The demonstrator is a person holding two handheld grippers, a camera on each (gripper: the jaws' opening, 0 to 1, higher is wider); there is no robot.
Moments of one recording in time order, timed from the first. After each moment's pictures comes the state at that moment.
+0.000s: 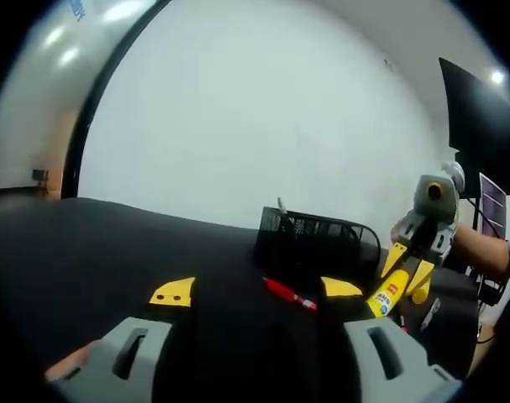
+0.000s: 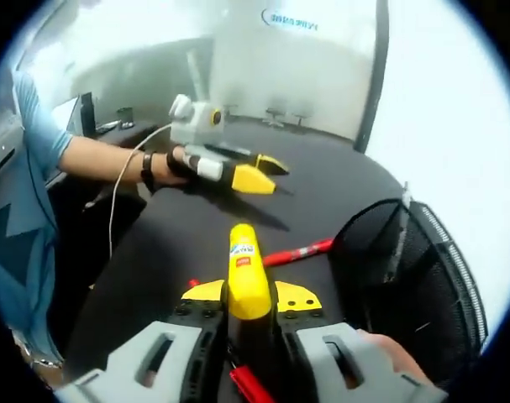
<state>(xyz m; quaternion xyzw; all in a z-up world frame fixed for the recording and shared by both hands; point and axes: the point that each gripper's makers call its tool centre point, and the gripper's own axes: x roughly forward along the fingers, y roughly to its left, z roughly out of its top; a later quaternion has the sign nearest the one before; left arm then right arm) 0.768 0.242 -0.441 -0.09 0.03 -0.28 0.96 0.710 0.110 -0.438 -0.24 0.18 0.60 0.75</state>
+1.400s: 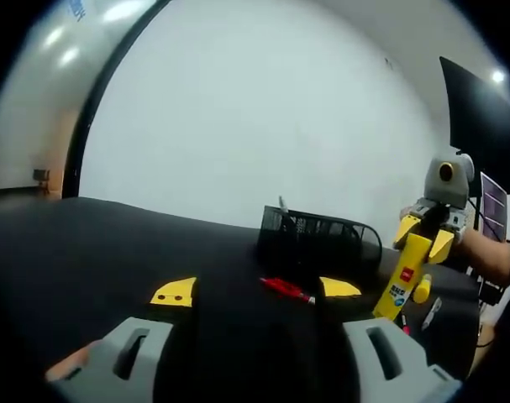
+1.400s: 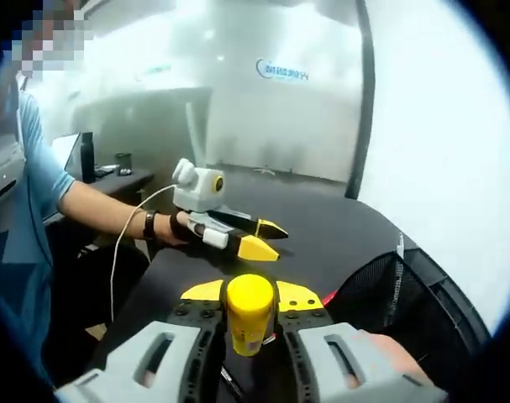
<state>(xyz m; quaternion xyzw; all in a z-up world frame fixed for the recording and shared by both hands) 0.769 0.243 -0.441 -0.09 0.04 -0.27 0.96 0.704 0.143 -0.398 -0.14 0.08 0.61 0.78</state>
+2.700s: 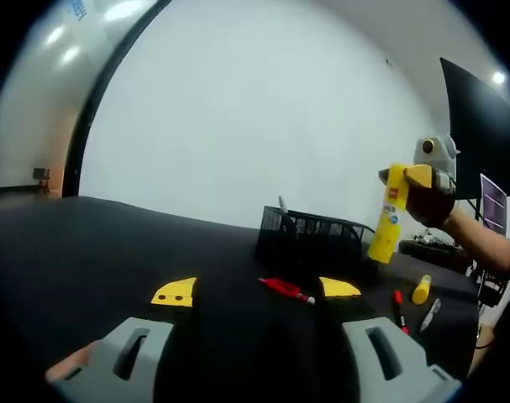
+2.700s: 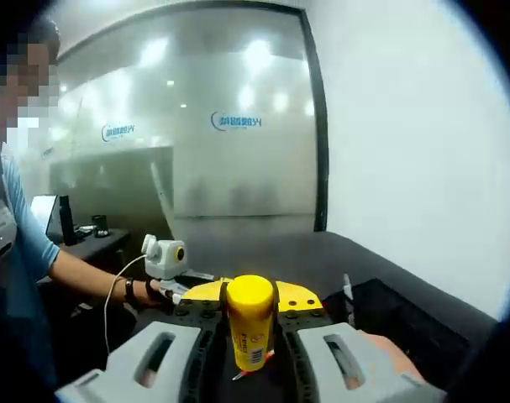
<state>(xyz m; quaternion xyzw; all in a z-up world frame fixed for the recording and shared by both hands) 0.775 0.244 -0.439 -0.09 0.04 -0.27 0.96 0.750 0.119 -0.307 -0.03 0.03 0.56 0.83</state>
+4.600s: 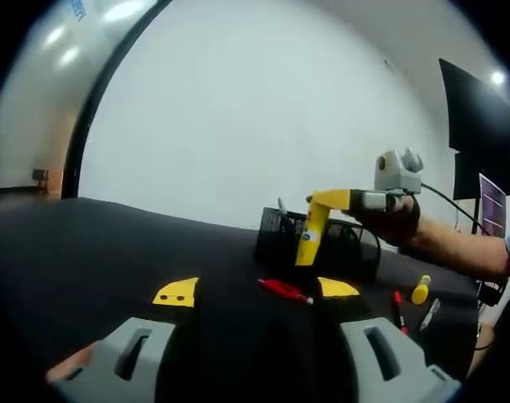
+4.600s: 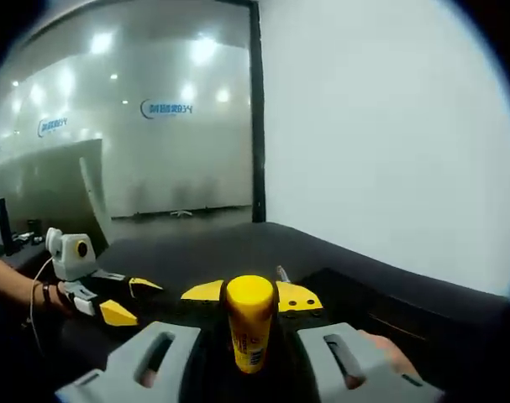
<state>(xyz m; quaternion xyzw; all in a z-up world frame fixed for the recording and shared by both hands) 0.772 0.245 -0.440 -0.09 0.03 -0.27 0.96 0.850 0.136 -0.366 -0.02 0.05 0.42 0.90</state>
